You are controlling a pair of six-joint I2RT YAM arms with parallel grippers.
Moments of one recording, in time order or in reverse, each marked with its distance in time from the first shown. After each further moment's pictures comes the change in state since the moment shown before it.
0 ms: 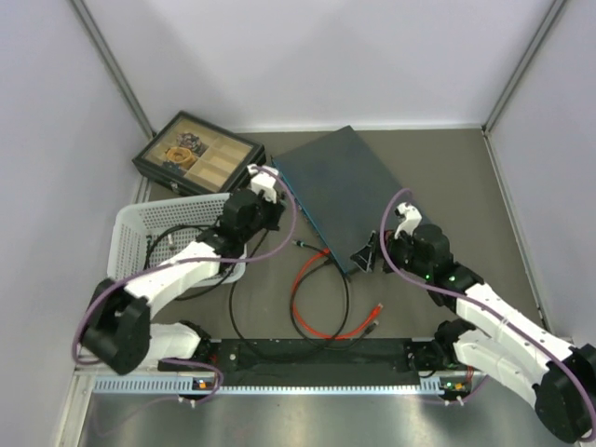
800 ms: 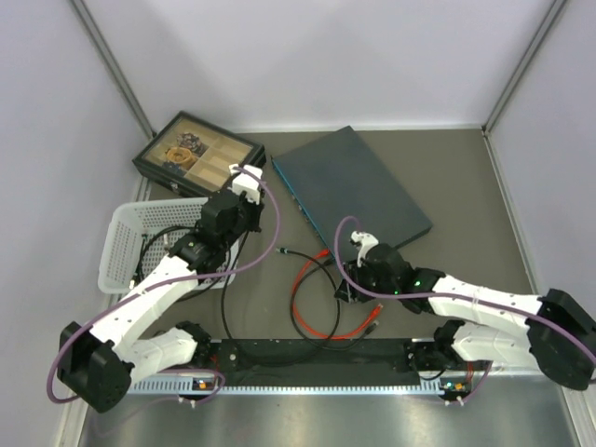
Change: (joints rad) left arm 0.003 -0.269 0.067 -0.315 -0.173 0.111; right arm 0.349 0.225 0.018 -0.038 0.110 0.082
